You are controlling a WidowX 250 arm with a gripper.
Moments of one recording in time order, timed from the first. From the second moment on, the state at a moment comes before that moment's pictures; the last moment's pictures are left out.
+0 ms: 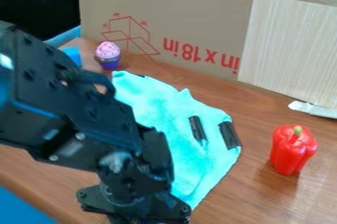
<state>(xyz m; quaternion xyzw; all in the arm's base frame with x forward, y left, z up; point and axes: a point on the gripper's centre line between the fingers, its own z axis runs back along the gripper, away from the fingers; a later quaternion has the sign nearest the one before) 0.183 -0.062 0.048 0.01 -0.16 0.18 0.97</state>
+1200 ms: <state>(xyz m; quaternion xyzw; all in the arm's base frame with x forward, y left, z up) 0.322 0.041 0.107 -0.10 -0.12 0.38 0.91</state>
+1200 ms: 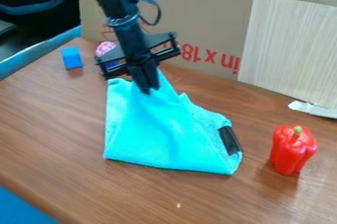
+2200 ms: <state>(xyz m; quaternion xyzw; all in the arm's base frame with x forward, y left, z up) 0.358 0.125 0.103 -0.10 -0.11 0.53 0.84</state>
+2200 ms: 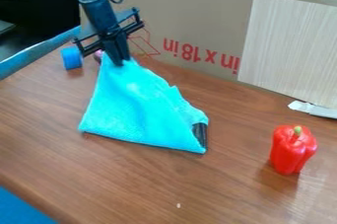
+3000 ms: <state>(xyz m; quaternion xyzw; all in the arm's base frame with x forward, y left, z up) 0.396 0.139 0.080 -0.09 -0.07 0.52 0.84</state>
